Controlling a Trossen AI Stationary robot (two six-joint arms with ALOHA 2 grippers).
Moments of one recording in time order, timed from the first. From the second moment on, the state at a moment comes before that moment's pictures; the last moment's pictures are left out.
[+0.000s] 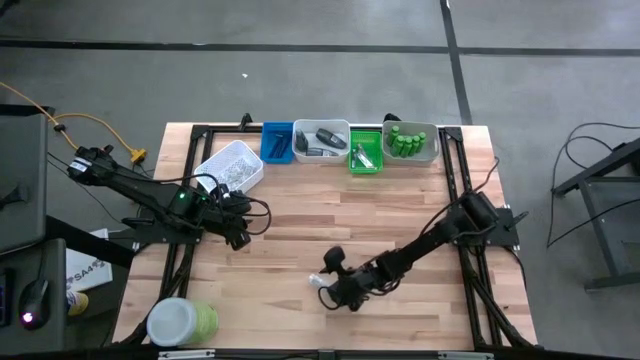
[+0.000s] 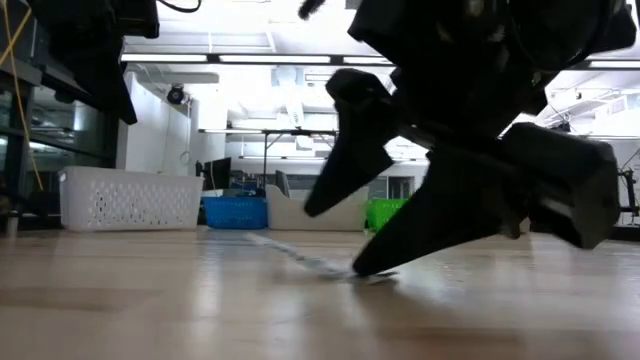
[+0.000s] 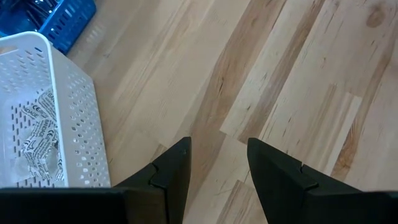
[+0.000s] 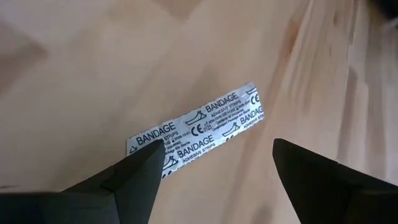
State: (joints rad) left arm -0.36 1.00 0.82 -0.94 -0.46 -0.76; right arm 0.48 2.03 1.13 0.05 0.37 -0.32
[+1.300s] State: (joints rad) left arm -0.36 1.00 0.82 -0.94 -0.46 -0.76; right arm 0.40 1.93 1.23 -0.83 0.09 0.13
